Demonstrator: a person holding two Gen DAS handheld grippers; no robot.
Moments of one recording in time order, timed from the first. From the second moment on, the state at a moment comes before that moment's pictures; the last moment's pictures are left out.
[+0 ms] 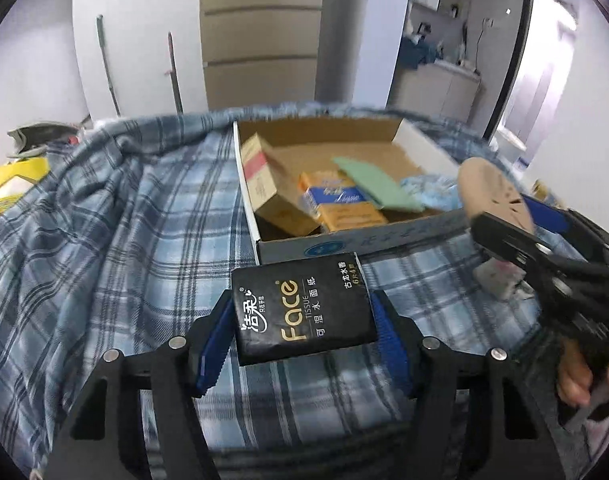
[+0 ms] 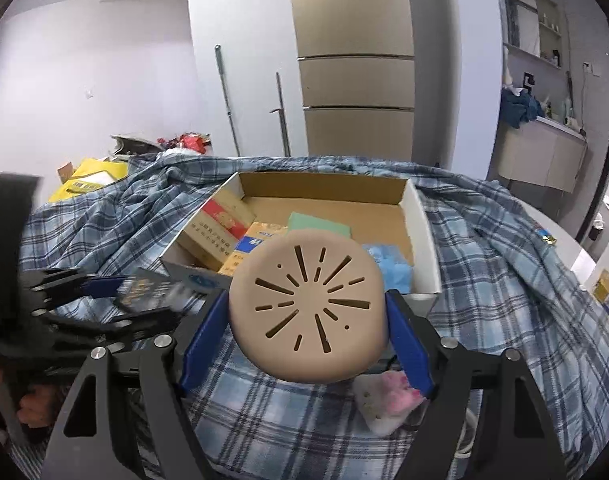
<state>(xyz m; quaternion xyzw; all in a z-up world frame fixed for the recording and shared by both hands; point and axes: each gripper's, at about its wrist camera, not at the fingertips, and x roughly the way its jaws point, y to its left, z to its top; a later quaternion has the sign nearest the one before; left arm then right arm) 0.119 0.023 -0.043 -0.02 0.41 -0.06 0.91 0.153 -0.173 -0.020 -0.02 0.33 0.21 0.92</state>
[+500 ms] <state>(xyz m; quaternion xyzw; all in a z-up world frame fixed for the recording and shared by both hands) 0.072 -0.006 0.123 -0.02 0.21 -0.05 0.98 0.139 -0.210 0.100 -0.01 0.21 0.17 0.96</state>
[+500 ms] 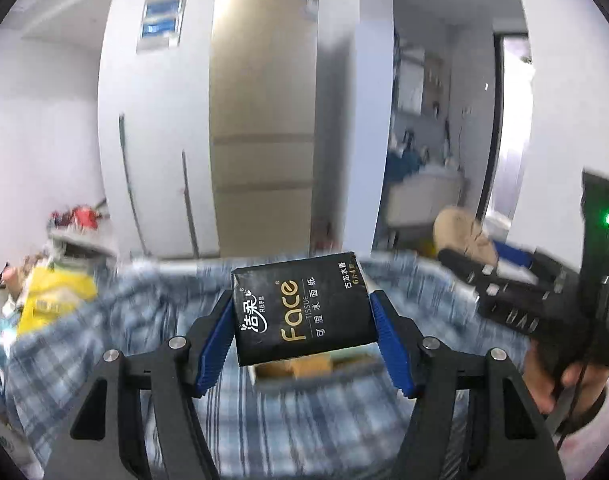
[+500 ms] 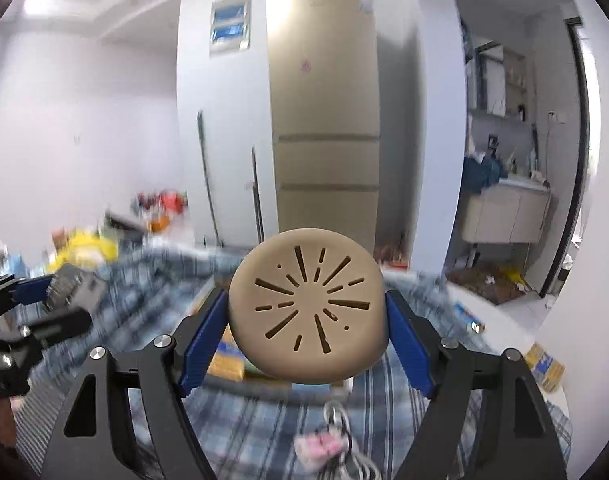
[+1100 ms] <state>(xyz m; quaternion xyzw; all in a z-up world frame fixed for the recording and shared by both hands) 0.188 -0.015 0.109 -0.03 0.21 -0.03 0.98 0.242 -0.189 0.119 0.03 0.23 0.12 0.97</state>
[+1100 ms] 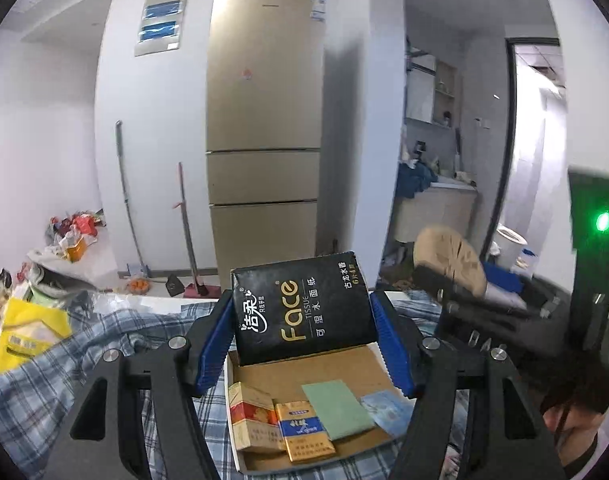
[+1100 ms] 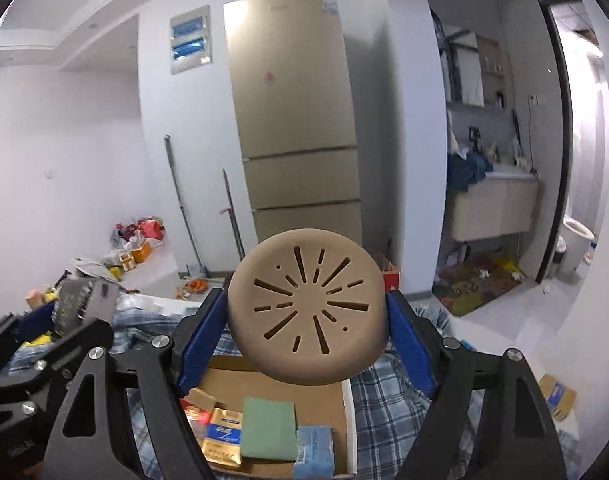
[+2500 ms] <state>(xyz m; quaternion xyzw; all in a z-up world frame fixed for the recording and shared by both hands) 0.260 -0.004 -0.024 -0.02 0.36 -0.04 0.93 0.318 -0.178 -0.022 -0.03 0.42 0.12 0.90</state>
